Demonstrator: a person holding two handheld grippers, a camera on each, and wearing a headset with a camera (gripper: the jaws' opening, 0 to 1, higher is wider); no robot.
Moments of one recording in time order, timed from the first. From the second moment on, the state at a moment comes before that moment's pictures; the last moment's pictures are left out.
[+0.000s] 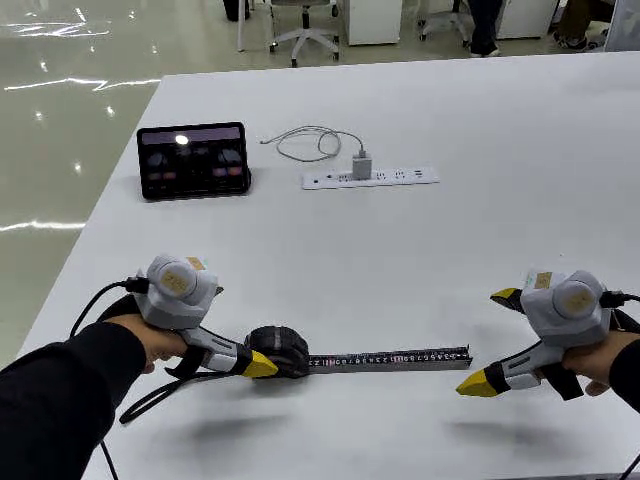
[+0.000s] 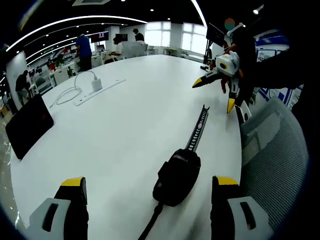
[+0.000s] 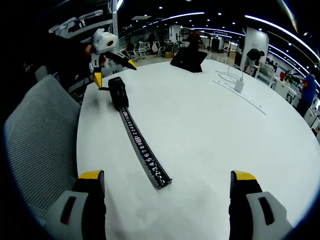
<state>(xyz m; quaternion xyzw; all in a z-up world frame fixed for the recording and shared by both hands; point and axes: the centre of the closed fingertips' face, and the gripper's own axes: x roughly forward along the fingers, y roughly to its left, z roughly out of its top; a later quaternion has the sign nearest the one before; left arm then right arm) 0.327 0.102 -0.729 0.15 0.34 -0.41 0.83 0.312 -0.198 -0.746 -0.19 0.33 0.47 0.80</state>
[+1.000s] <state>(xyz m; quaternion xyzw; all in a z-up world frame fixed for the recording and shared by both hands) 0.269 0.172 -0.707 0.07 0.28 -0.30 0.91 0.259 -0.256 -0.726 -0.13 0.30 0.39 0.86</state>
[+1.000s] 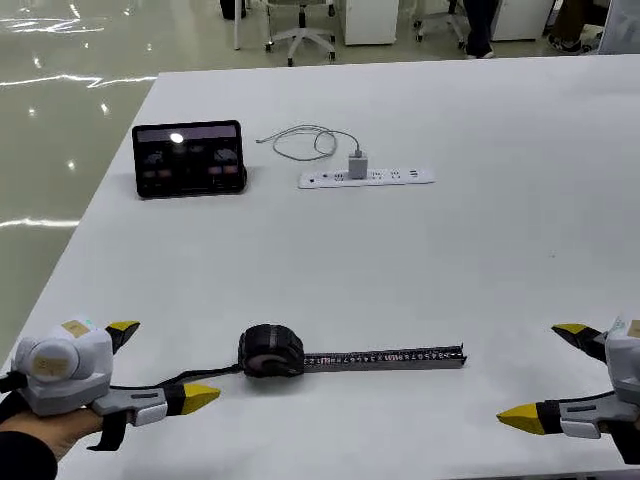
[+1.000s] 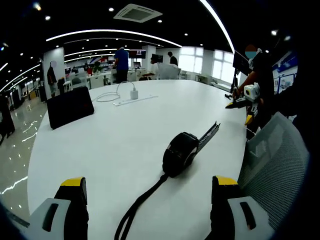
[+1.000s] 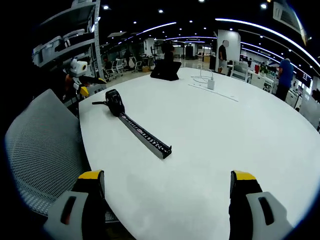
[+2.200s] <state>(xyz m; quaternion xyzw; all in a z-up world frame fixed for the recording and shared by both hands) 0.226 0.174 -0.706 0.06 0.29 -0.28 0.91 0.225 -0.297 -0.719 -0.13 0.30 0.36 0.88</state>
